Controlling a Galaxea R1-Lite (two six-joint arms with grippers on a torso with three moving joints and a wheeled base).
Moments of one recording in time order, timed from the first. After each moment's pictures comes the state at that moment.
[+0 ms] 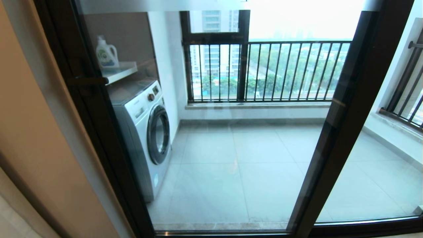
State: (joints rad) left arm 0.02 0.32 -0.65 0.22 -0.54 -0.36; right arm 0.00 0.00 0.00 -0.03 0.00 0.01
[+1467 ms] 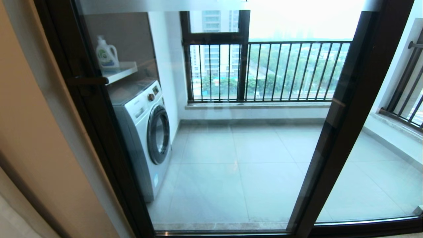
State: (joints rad) left arm 0.00 0.00 0.00 0.00 0.00 0.01; right arm 0.00 0.00 0.00 -0.03 0.00 0.01
